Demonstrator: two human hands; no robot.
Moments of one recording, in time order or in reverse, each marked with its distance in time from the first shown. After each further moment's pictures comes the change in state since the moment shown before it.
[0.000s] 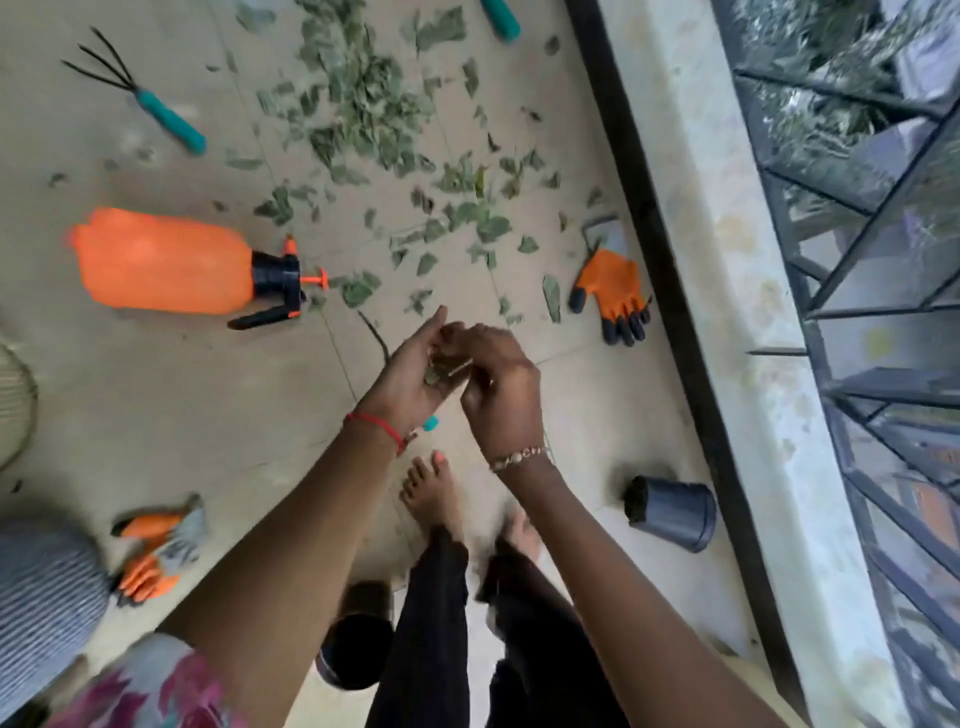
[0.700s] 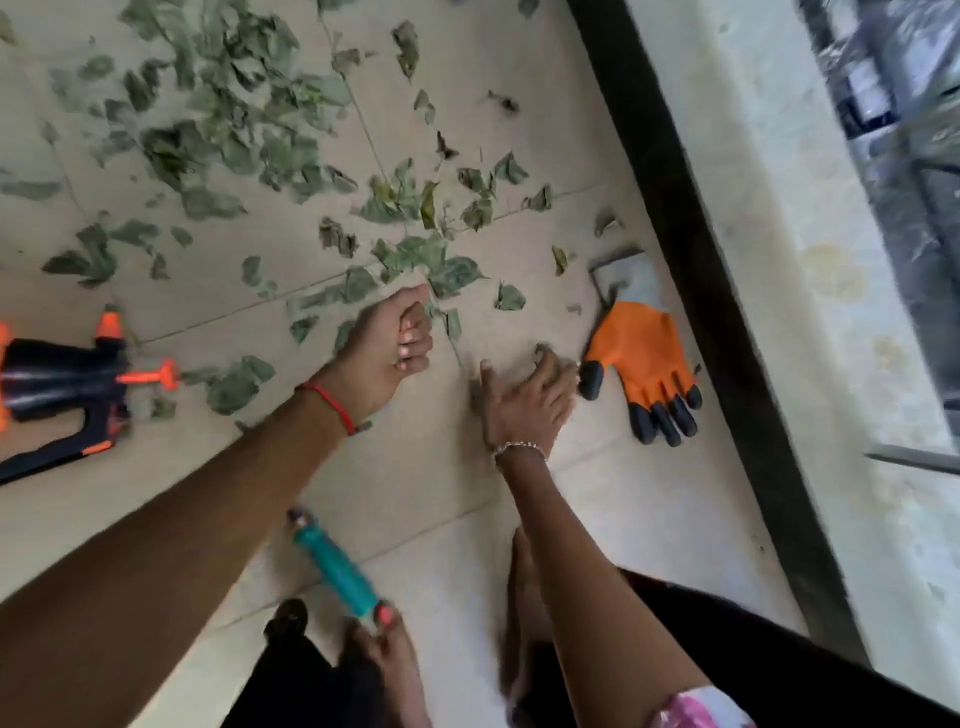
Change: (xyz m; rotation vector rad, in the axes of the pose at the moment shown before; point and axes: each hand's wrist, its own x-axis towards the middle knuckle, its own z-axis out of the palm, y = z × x) left_hand 0.284 0.035 0.005 0.374 -0.098 0.048; right_hand 0.170 0.229 0.085 -0.336 0.032 0.606
